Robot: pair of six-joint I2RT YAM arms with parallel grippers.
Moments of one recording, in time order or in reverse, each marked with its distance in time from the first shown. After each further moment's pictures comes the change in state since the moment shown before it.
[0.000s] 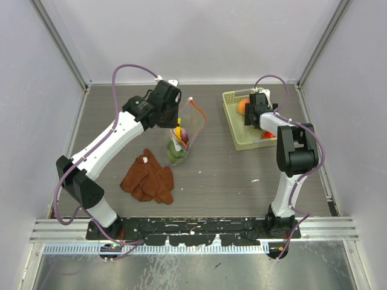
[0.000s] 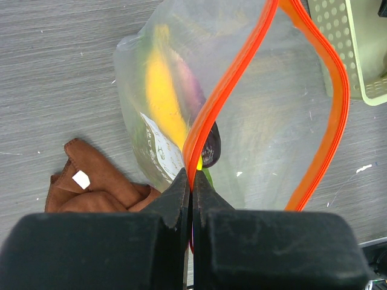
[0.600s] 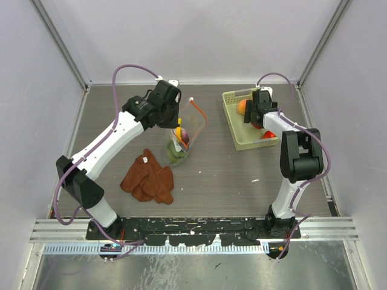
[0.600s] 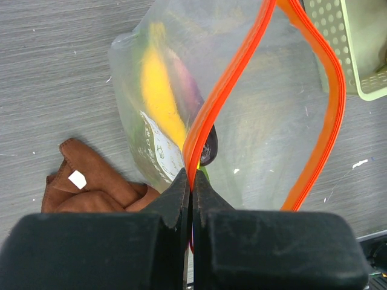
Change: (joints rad) left arm 0.000 0.000 0.000 0.000 0.018 0.004; right arm -0.002 -0.072 -0.009 -0.043 -0.108 0.051
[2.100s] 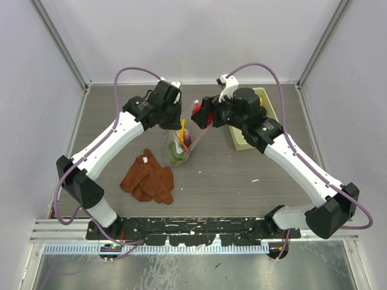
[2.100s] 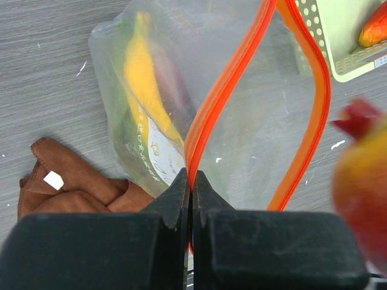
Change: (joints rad) left arm 0.000 0.000 -0.008 0.012 0.100 -0.006; right arm 0.480 -0.594 0.033 -0.127 -0.509 0.175
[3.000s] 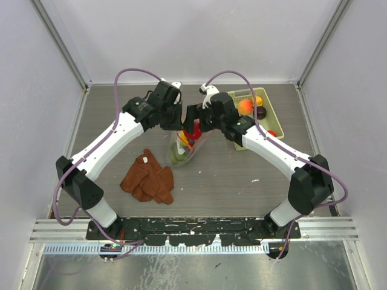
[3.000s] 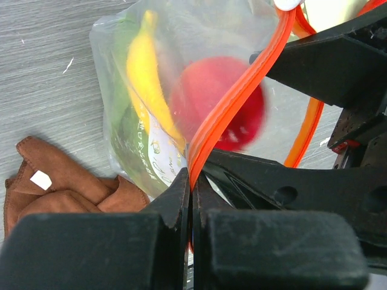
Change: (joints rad) left arm 0.000 -0.008 -0.010 0.010 0.030 -0.022; right arm 0.032 0.257 -0.025 0.104 0.009 0.021
